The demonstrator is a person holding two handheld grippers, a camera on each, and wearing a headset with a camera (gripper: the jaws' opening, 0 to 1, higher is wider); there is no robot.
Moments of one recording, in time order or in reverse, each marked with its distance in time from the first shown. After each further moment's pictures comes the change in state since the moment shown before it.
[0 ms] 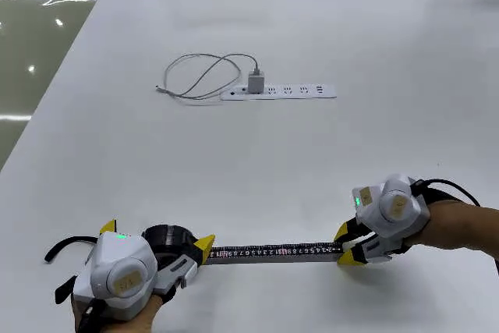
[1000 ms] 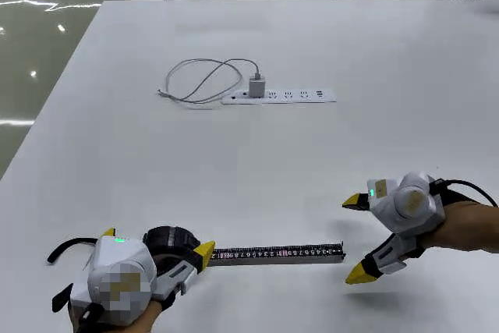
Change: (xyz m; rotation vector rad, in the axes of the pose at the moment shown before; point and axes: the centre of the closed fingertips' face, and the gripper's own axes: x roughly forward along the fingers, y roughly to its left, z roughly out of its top) left arm -0.010 0.002 -0.005 -0.021 0.025 0.016; right arm -0.020 -0.012 0.003 0.076 -0.047 -0.098
